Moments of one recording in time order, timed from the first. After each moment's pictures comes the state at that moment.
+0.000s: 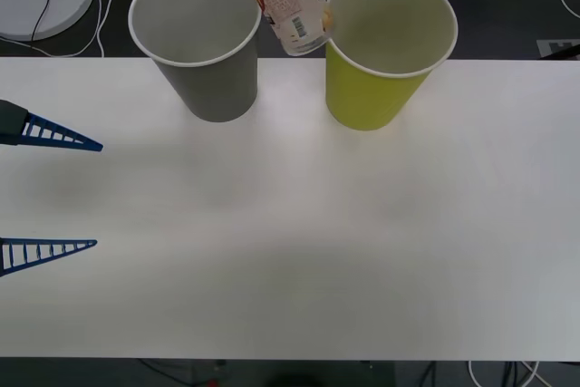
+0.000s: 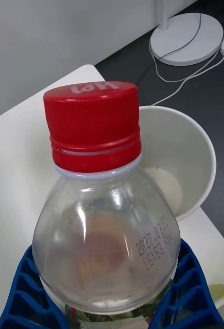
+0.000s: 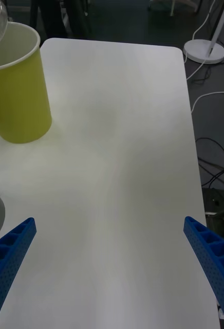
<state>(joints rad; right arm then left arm) -1.50 -0.82 0.74 -1.46 1.53 -1.11 -1.43 0.25 1.27 0.35 -2.03 -0.94 -1.19 0.11</state>
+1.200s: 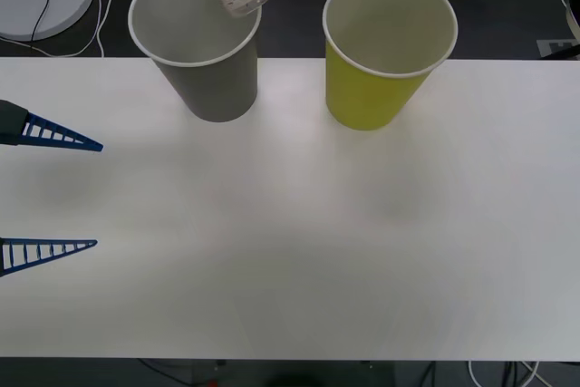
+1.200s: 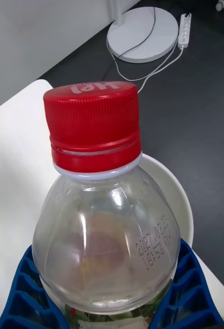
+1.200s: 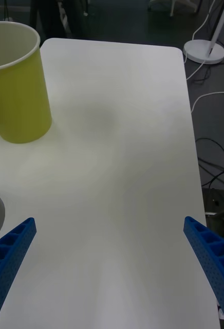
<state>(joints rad) -1.80 -0.47 0.94 -0.86 1.61 -1.02 -1.43 0.25 1.27 0.35 -2.03 -0.94 -1.19 0.11</state>
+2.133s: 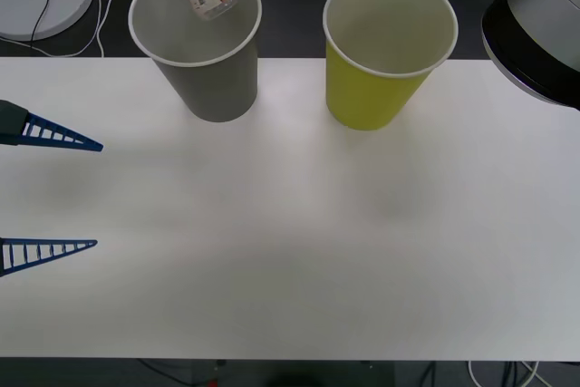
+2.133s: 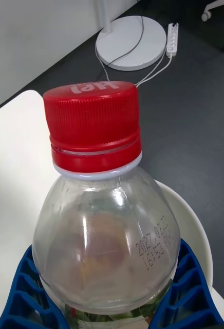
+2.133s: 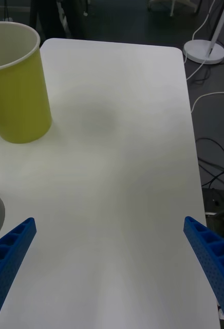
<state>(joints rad) -1.87 -0.30 1.00 -0.65 1.64 -0.92 -1.43 0.25 1.27 0.35 -2.03 -0.94 -1.19 0.11</state>
